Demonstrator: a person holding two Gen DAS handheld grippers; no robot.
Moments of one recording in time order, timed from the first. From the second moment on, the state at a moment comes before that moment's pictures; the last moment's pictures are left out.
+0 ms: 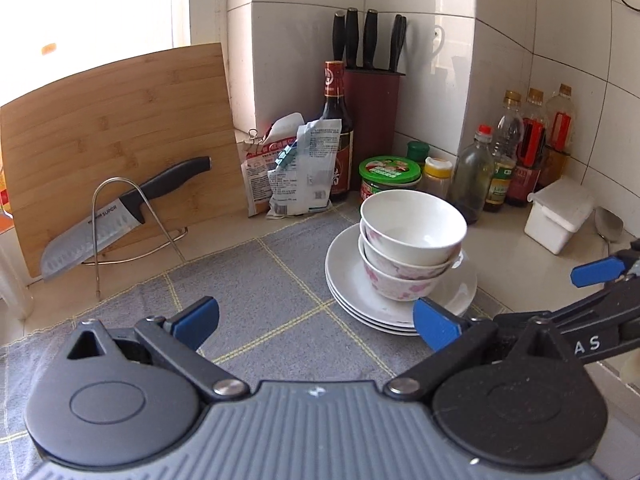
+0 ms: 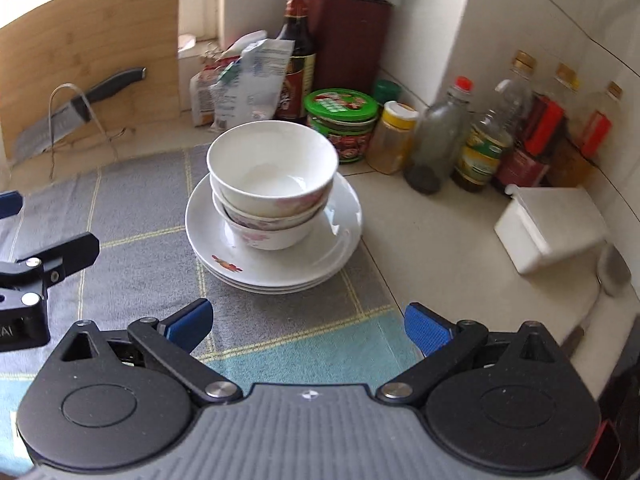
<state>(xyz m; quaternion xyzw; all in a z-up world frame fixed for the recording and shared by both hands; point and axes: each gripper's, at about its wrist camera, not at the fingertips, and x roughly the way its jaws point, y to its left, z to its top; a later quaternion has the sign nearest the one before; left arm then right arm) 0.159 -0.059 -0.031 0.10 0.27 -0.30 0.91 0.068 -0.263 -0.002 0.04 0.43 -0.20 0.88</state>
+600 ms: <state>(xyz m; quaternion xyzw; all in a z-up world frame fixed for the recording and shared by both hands) 0.154 -0.068 -0.012 0.10 0.28 -0.24 0.92 0.067 -0.269 0.017 0.05 0.40 -0.20 0.89</state>
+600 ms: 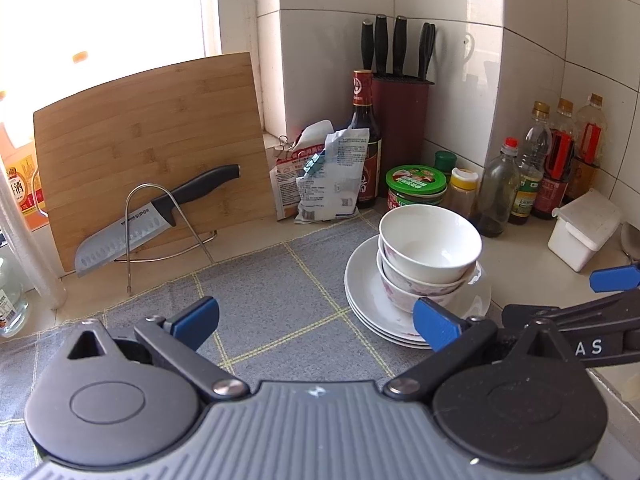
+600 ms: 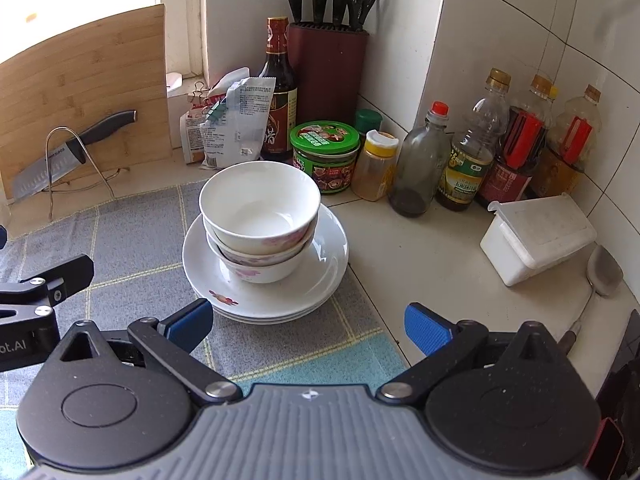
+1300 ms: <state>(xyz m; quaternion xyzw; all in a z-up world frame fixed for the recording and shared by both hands) 0.152 -0.074 -0.006 0.10 0.28 -0.24 0.92 0.062 -0.277 0.022 0.06 0.38 -0.20 0.90</state>
